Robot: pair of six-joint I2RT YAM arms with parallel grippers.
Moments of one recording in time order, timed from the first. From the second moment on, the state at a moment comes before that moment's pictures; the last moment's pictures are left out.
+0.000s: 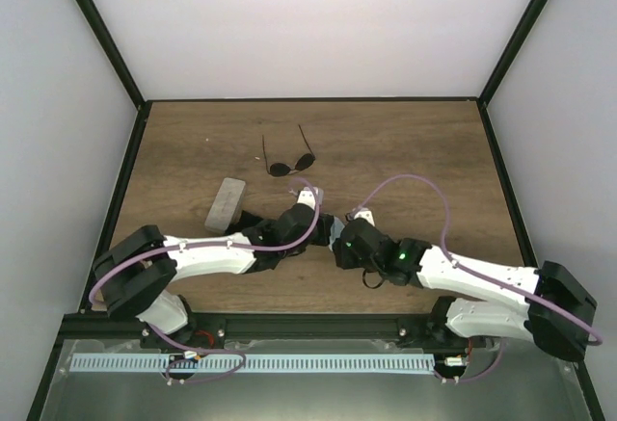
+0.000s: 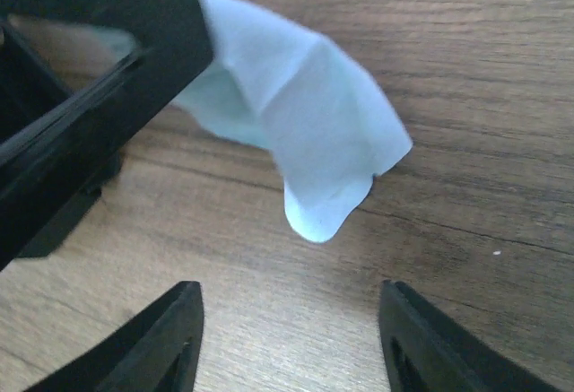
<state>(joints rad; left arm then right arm) -1.04 1.53 0.75 0.25 -0.20 -0.78 0.99 1.10 0.58 -0.38 0.23 0.77</state>
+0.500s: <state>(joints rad) -1.02 1.54 0.77 0.16 -0.24 -0.80 1.06 1.26 0.58 -0.26 0.41 0.89</state>
